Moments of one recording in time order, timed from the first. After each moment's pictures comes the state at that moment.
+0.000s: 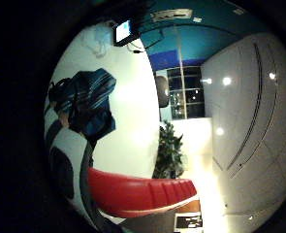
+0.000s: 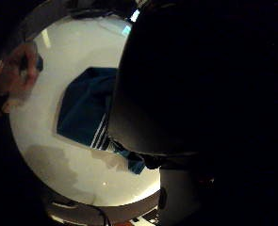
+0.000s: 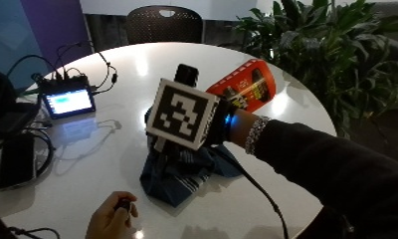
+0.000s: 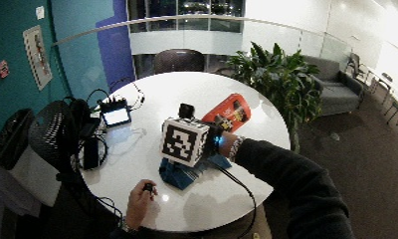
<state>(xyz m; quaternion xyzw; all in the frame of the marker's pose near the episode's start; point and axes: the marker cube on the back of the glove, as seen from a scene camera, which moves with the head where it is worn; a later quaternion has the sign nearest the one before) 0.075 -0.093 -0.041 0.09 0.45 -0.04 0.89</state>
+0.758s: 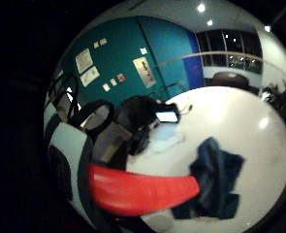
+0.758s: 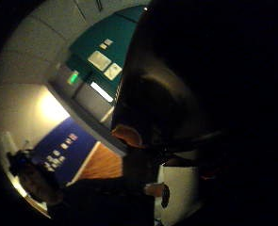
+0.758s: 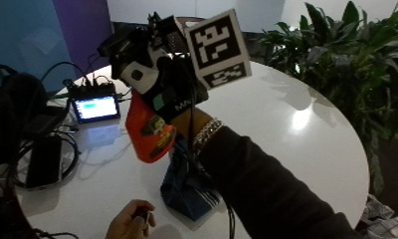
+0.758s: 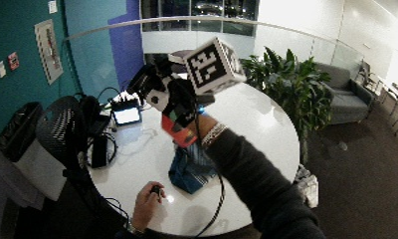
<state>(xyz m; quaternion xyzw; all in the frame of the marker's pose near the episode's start) 0.043 -0.142 -0.127 0.42 -0.29 0.16 0.85</state>
